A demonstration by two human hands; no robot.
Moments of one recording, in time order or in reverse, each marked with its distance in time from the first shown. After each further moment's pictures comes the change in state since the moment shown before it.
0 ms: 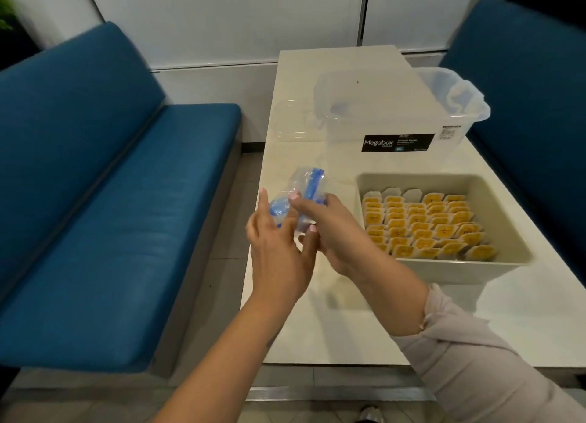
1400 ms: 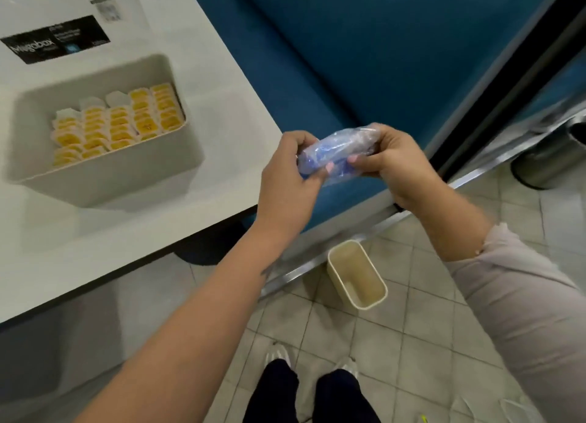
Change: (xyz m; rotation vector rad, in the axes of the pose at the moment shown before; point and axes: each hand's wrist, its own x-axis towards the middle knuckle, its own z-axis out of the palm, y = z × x) left_hand -0.206 0.314 0.236 -0.640 -0.512 0.258; right_hand -0.250 0.096 -0.467 -0.046 0.474 -0.229
